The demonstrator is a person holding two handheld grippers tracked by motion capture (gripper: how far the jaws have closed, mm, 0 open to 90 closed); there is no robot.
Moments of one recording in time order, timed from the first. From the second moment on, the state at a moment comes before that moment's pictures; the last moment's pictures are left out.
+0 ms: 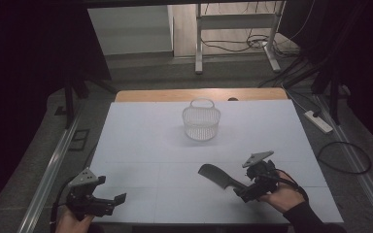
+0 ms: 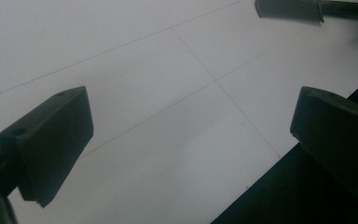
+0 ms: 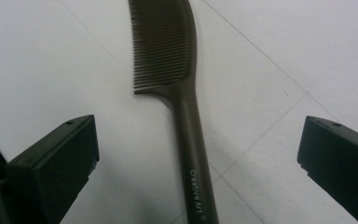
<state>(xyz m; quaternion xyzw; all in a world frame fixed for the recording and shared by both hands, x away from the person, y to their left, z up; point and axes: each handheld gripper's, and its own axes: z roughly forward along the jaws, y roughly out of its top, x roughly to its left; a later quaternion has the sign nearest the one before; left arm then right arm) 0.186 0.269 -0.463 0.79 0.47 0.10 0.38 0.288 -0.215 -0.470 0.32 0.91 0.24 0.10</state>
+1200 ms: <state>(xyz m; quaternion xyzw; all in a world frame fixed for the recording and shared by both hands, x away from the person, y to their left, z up) 0.186 0.269 -0.463 0.79 0.47 0.10 0.38 0.298 -0.207 -0.513 0.31 0.93 0.16 0.07</state>
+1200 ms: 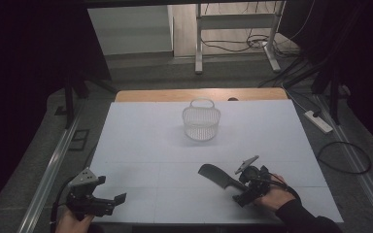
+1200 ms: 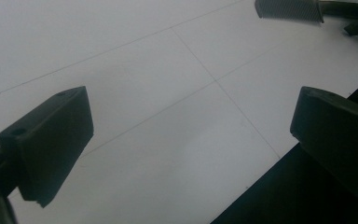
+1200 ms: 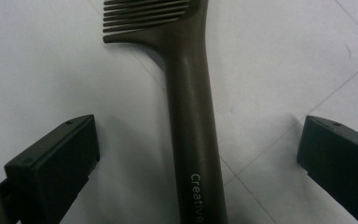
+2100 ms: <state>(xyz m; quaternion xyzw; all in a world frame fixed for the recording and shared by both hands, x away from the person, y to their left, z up) 0.186 0.269 -0.463 0.79 0.47 0.10 0.38 0.297 -0.205 -0.497 0.31 0.94 0.15 0.06</state>
